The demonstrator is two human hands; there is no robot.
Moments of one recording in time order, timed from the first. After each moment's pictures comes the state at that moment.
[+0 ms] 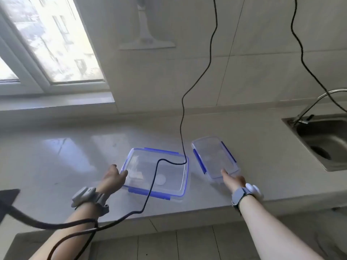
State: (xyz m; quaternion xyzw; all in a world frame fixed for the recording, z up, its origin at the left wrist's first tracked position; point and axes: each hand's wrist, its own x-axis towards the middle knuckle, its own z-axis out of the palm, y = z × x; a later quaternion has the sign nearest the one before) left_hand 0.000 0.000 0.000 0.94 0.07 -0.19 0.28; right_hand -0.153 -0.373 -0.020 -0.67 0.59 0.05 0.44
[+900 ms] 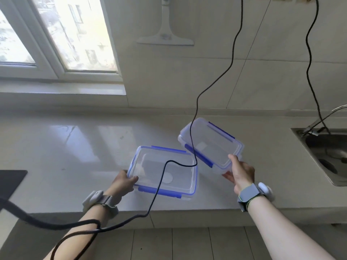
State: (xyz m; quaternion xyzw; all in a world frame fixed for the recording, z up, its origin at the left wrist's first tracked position) left_hand -0.035 0.001 -0.028 0.82 0.15 -0.23 0.50; right_hand -0.135 -0.362 0.020 -0.55 0.49 -0.16 0.66
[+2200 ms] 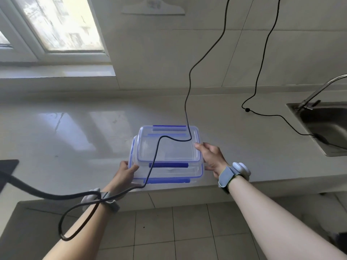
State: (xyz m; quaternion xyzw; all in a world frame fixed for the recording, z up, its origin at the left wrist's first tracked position) left_hand -0.064 0.000 -0.061 0.71 0.16 -0.29 0.62; right_hand -0.141 -0.297 0.012 -0.68 0.31 0.05 0.66
